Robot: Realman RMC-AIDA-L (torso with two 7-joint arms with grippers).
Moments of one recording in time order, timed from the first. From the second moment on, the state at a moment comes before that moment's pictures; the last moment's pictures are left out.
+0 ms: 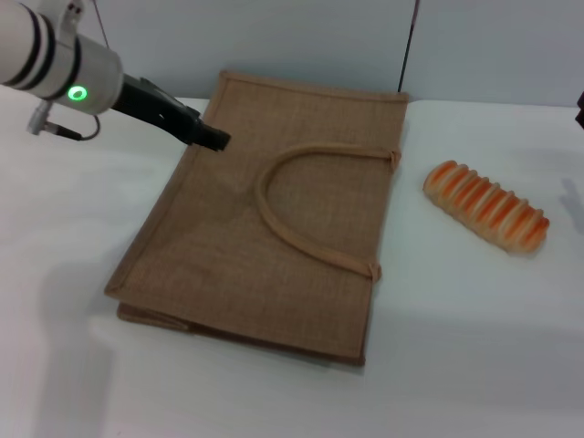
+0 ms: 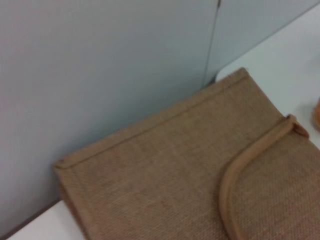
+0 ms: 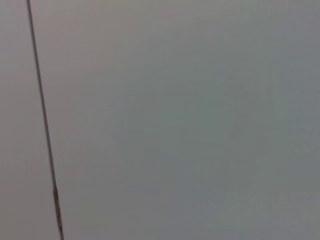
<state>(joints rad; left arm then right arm) -0.79 -1.93 1.11 0.91 -0.78 -1.18 0.92 0.60 2.04 -1.17 -0.07 2.84 0.99 -2.70</state>
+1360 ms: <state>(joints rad) -0.83 -1.97 1.11 0.73 -0.78 -1.04 1.06 0.62 2.04 -1.25 -0.07 2.84 1.00 -2.67</state>
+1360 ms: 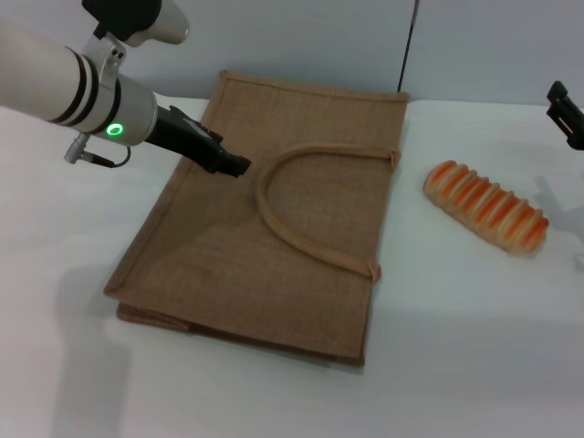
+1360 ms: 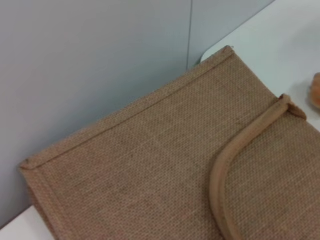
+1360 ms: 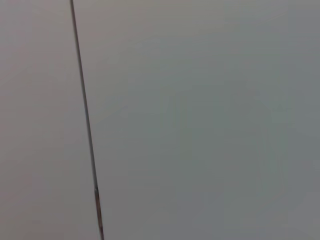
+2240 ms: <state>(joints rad) -0.83 -2.00 1.12 0.61 -0.89 -0.82 1.23 0.64 2.04 -1.25 -0.07 2.84 1.01 -2.67</state>
